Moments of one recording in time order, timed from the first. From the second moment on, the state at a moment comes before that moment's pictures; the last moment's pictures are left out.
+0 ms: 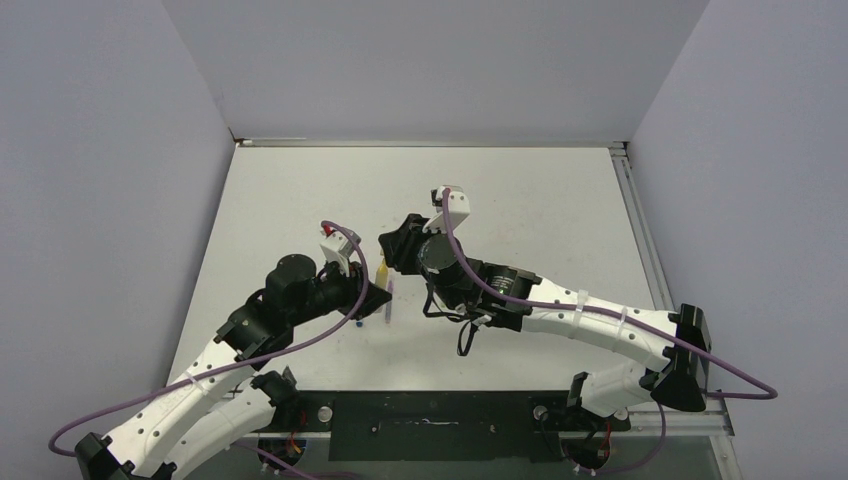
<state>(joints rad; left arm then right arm) -0.68 0.71 0.68 -0.34 0.25 -0.47 1.18 1.37 1.23 -0.13 0.60 0.77</state>
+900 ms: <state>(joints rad) -0.69 0.69 0.69 -0.34 0.23 -0.47 1.21 1.40 1.23 -0.15 0.64 0.76</state>
